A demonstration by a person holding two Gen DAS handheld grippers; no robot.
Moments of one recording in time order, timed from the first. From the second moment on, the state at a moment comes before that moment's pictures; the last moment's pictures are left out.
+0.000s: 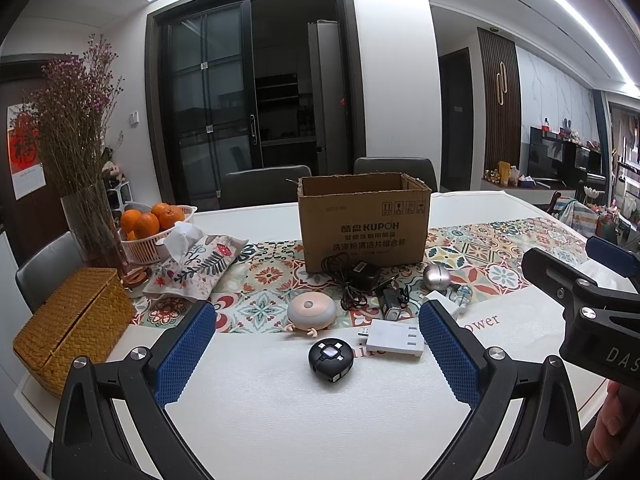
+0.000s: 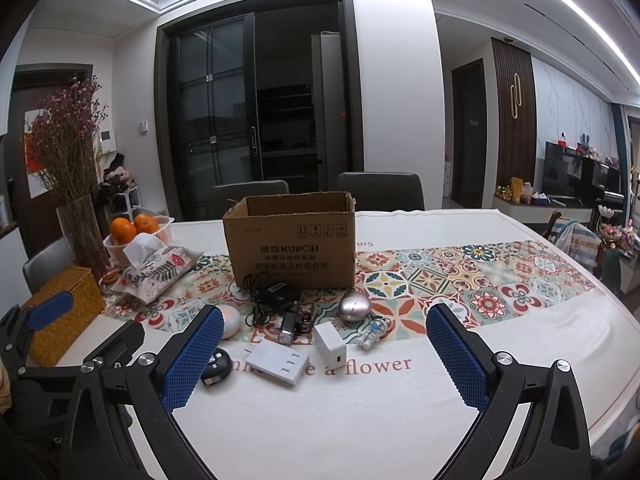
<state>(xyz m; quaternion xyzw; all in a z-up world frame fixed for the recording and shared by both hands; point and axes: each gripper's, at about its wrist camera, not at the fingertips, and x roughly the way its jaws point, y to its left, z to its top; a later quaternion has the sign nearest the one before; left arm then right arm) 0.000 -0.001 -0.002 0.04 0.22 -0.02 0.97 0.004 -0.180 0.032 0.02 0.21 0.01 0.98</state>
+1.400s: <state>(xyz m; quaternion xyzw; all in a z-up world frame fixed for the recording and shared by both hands) 0.059 -0.003 -0.065 0.04 0.33 -0.05 0.94 0.064 -0.177 -0.024 0.01 0.30 0.02 0.96</state>
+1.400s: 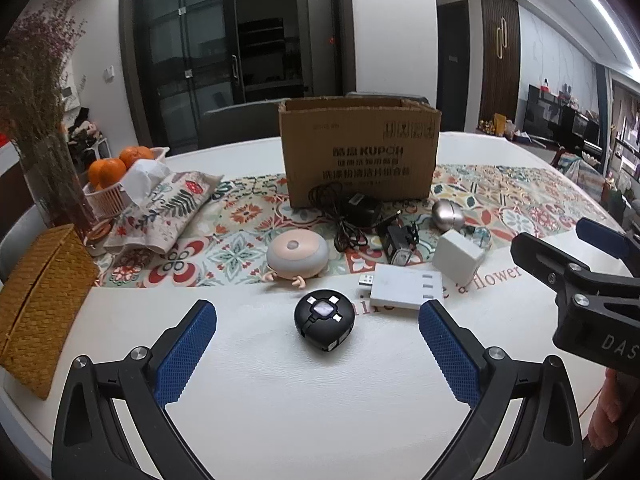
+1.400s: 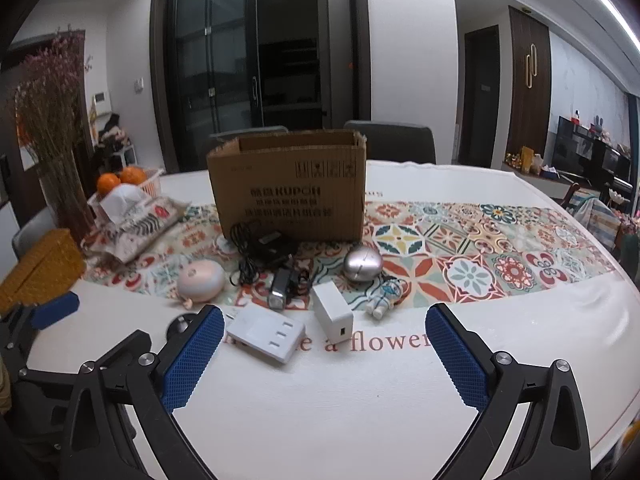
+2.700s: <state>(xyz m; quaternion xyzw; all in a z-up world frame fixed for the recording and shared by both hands) 0.142 -0.004 -0.137 0.03 0.45 -0.07 0.89 0.169 -0.177 -0.101 0.00 0.40 0.04 0.92</state>
